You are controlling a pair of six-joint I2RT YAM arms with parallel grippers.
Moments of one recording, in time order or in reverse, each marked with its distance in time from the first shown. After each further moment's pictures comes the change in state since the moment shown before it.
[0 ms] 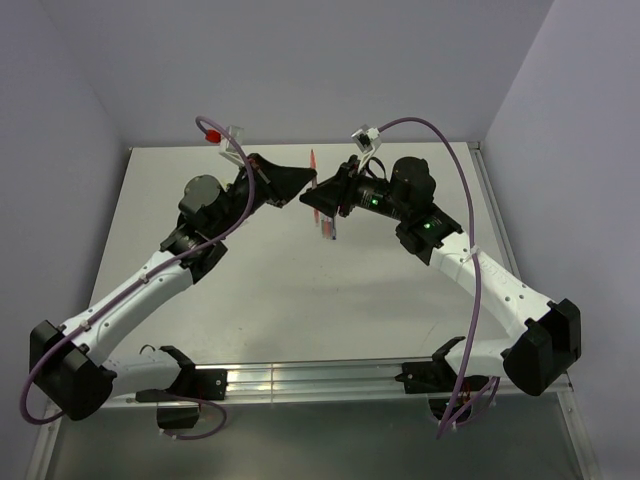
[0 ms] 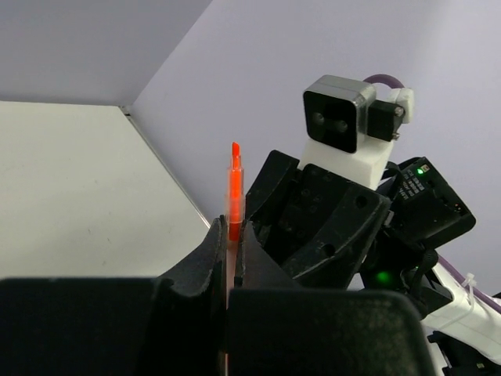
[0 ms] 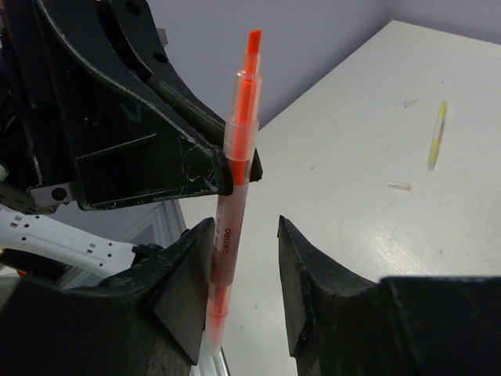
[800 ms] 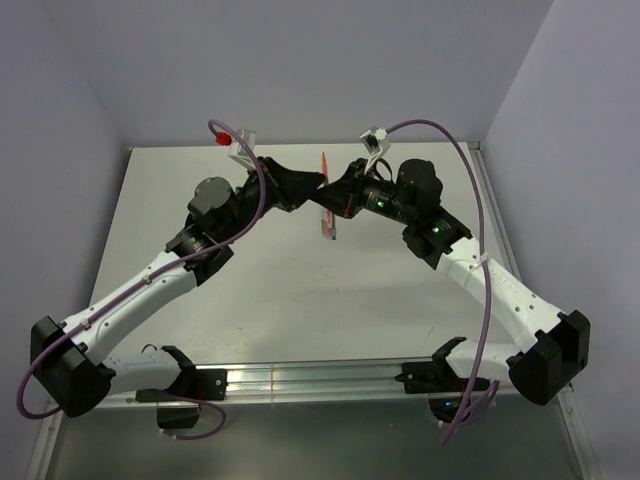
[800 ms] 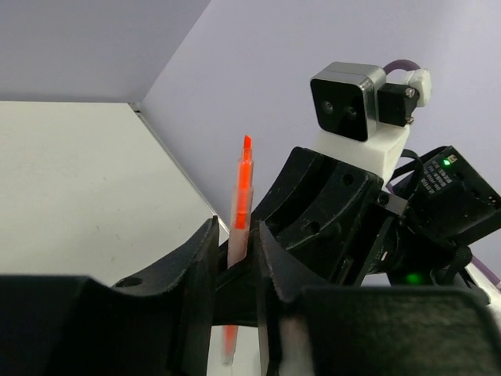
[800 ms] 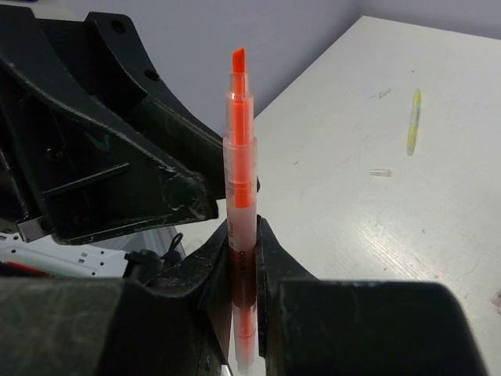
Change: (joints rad) left arm -0.080 0.014 0.029 -0.034 -0.076 0.069; right arm 0.003 -0.050 0.002 -0.093 0.064 -0.003
